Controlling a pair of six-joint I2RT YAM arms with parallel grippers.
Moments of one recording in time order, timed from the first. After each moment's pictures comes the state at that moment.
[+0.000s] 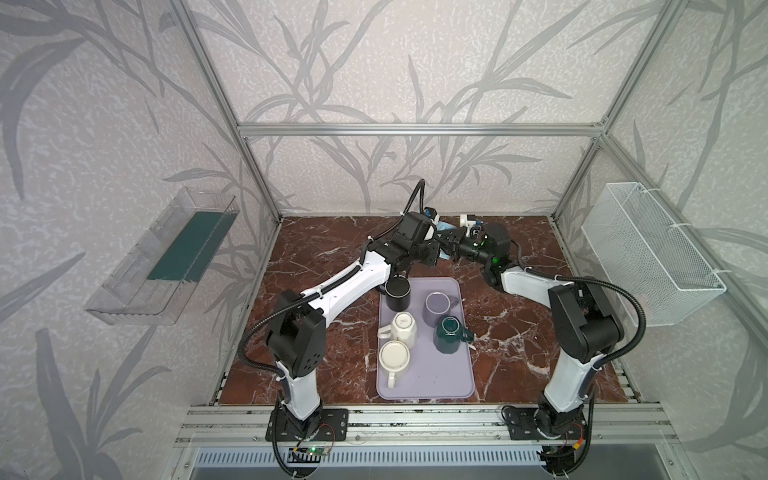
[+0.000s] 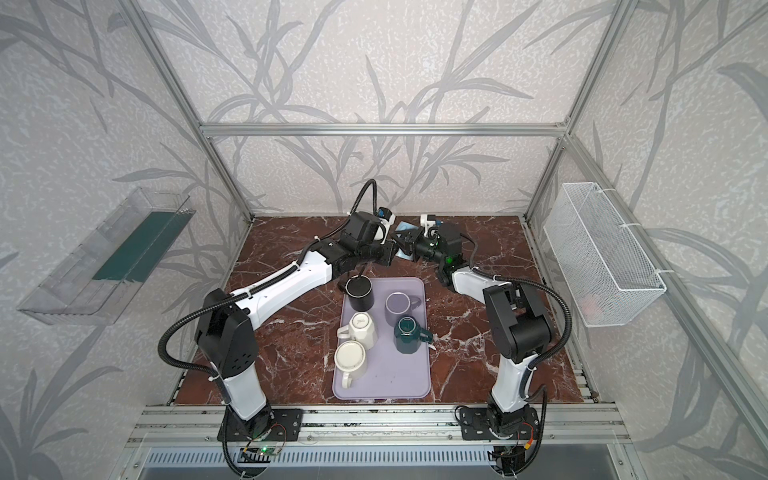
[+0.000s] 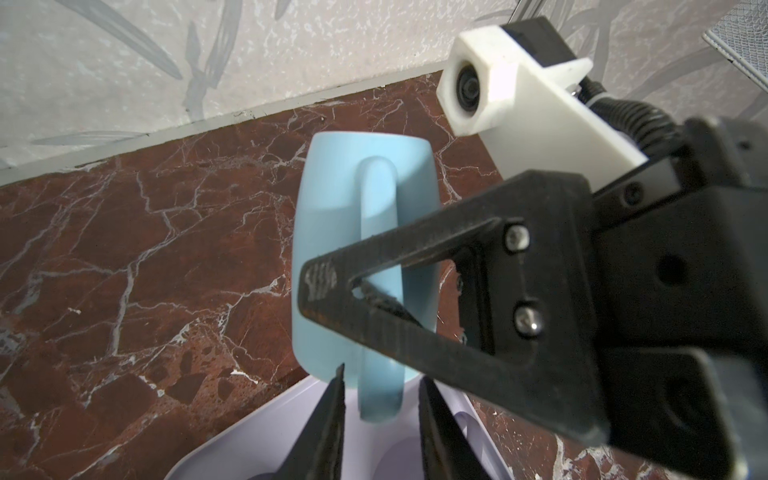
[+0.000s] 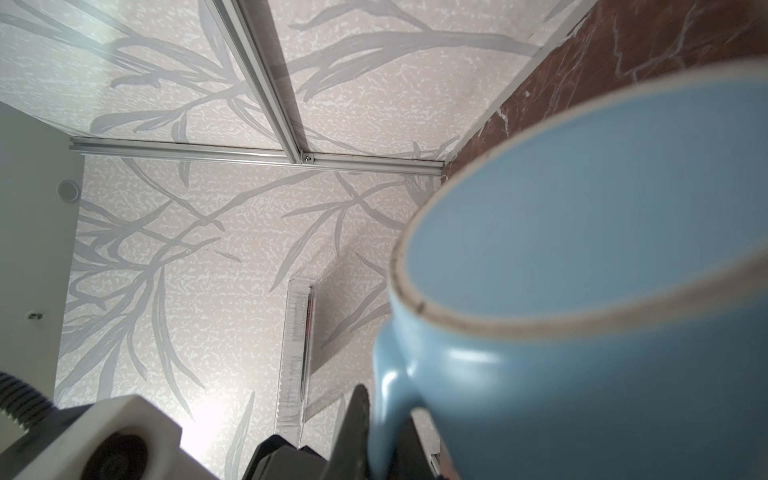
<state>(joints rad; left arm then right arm) -0.67 1.82 1.60 -0.41 0.01 -0.23 0.34 1.84 1.09 0.73 -0.70 1.47</state>
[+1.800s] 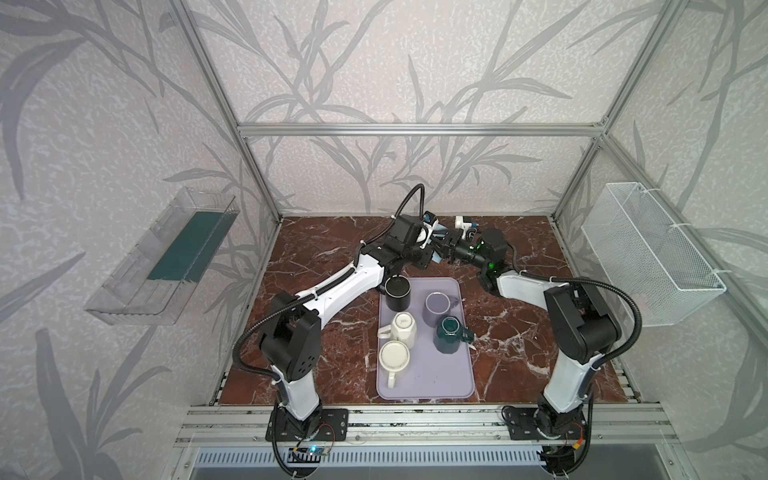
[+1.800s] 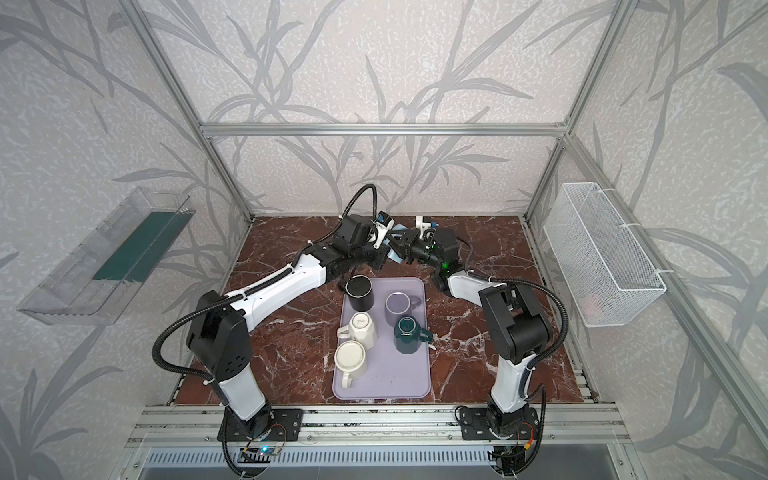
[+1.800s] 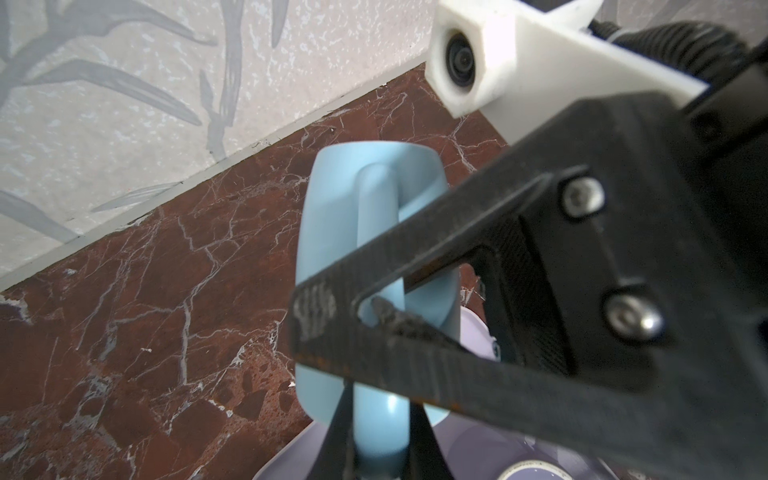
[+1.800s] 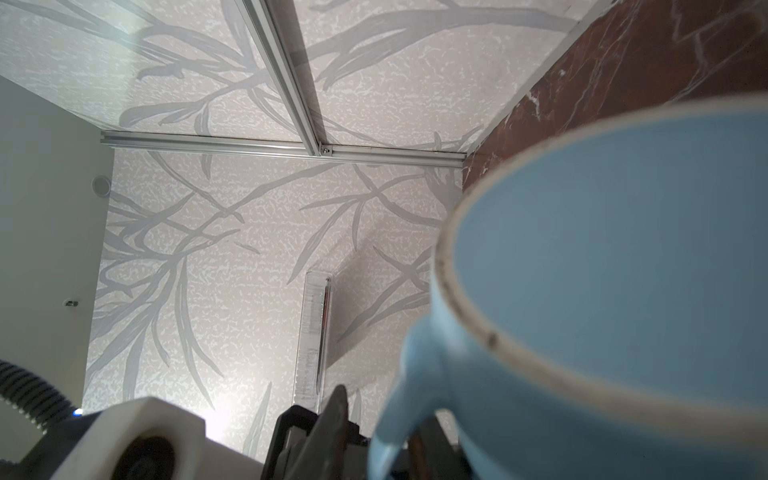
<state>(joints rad) -0.62 1.77 1.49 -0.35 0.03 0.01 0.38 1.86 1.06 0.83 -0.67 1.52</state>
